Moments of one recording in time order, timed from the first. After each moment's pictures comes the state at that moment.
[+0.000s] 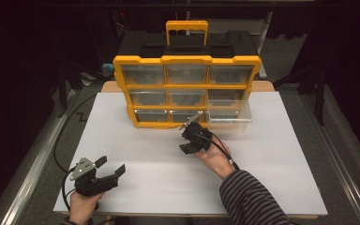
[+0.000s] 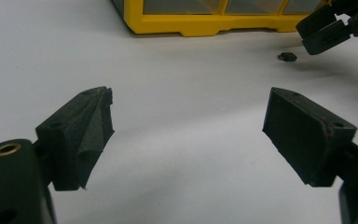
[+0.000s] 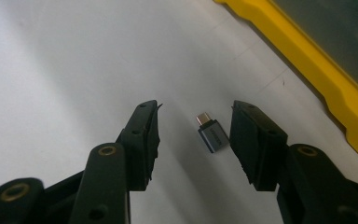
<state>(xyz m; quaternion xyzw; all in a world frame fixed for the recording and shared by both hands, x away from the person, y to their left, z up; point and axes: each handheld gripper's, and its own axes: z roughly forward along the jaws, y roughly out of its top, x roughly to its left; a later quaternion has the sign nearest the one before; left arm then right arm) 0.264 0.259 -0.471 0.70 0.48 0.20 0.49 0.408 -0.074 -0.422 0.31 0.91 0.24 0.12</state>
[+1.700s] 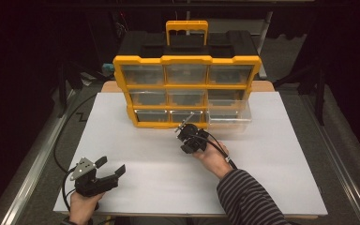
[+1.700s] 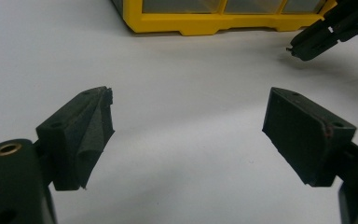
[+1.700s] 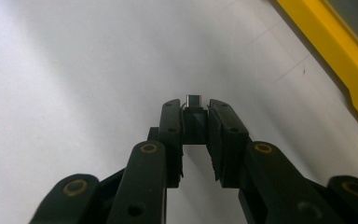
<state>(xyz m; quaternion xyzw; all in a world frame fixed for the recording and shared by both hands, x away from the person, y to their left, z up) 0.264 0.258 -0.472 0.70 0.48 0.19 0.49 0.408 -0.063 -0.425 0.30 0.93 0.19 0.11</state>
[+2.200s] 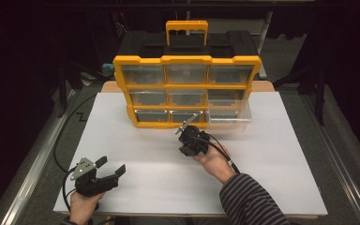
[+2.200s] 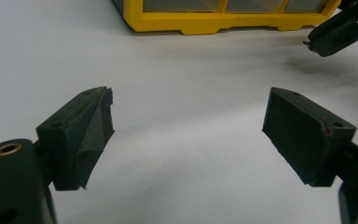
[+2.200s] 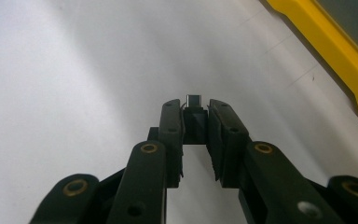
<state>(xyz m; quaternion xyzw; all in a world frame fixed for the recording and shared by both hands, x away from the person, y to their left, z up) 0.264 0.258 -0.472 0.70 0.48 0.20 0.49 0.391 -0.068 -0.413 0.29 0.93 0.22 0.10</state>
